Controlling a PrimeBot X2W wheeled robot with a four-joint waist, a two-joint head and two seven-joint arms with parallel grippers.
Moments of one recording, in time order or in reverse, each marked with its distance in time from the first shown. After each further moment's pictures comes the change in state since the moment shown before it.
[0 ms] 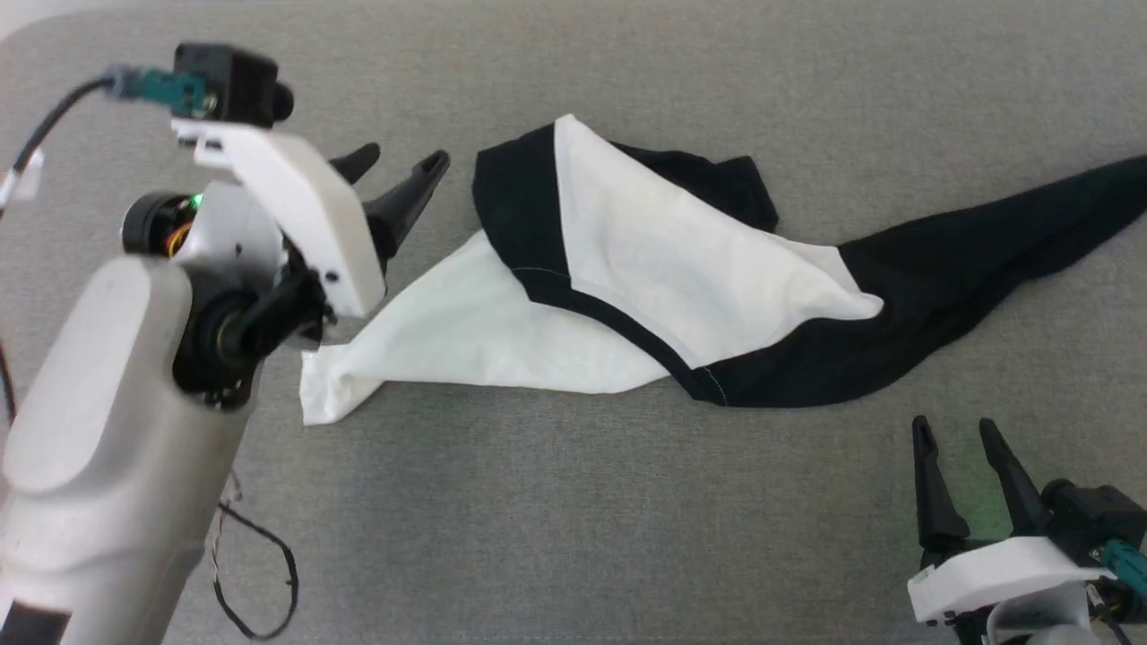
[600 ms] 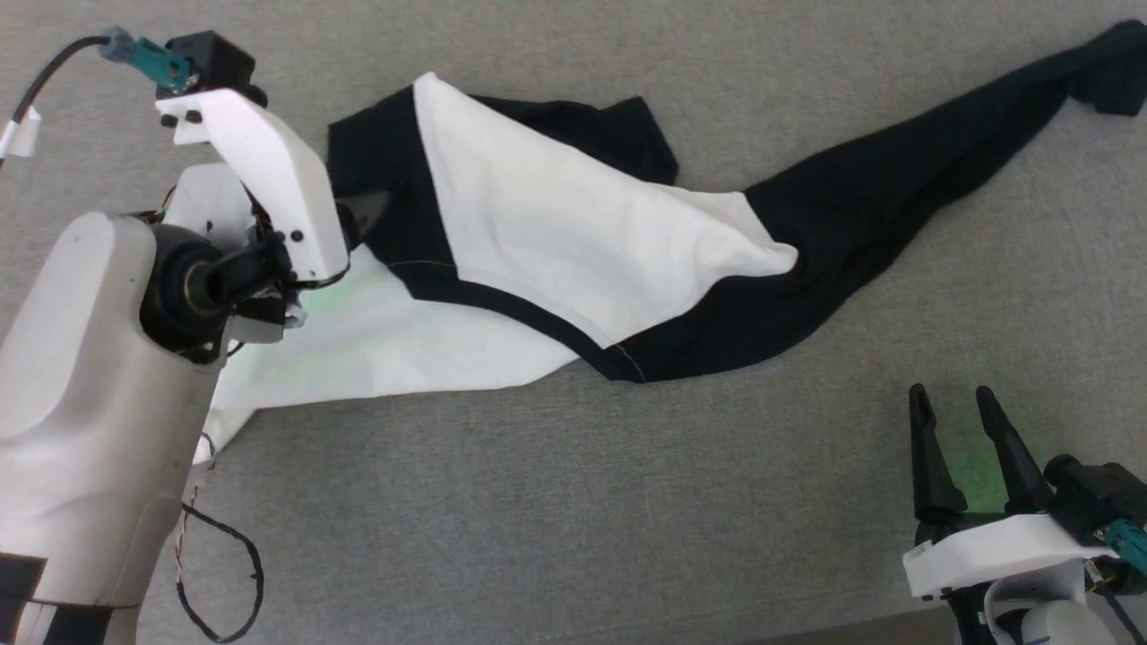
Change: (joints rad) left arm -0.121 -0.001 -0.013 0.229 -0.077 0.052 0.212; right arm -0.043 -0.001 0.017 -0.022 0.028 0.000 -0.017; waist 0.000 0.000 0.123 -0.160
